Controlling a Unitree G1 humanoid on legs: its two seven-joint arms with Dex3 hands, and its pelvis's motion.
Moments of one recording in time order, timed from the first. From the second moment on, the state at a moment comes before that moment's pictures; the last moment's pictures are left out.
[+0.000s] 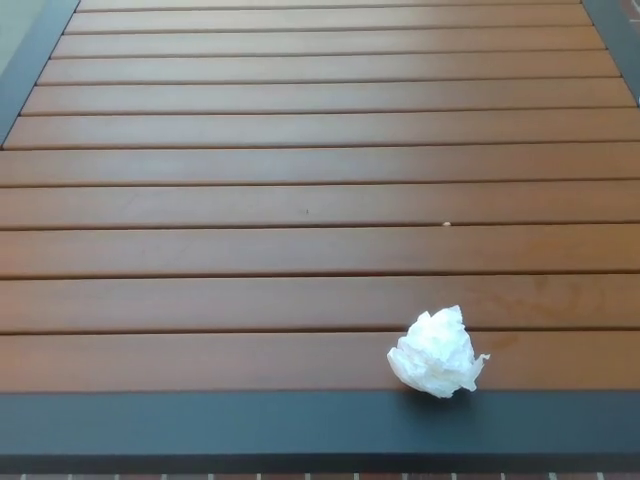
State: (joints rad) left_arm 0.51 0.54 0.16 0.98 0.08 -0.07 -0.02; right_arm 0.26 -0.74 0.08 1.16 -0.20 -0.21 -0.04
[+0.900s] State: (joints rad) left_arm 0.51 0.52 0.31 0.92 0.02 -0.19 -0.03; right_arm 0.35 -0.75 -0.56 1.08 0.11 -0.43 0.06
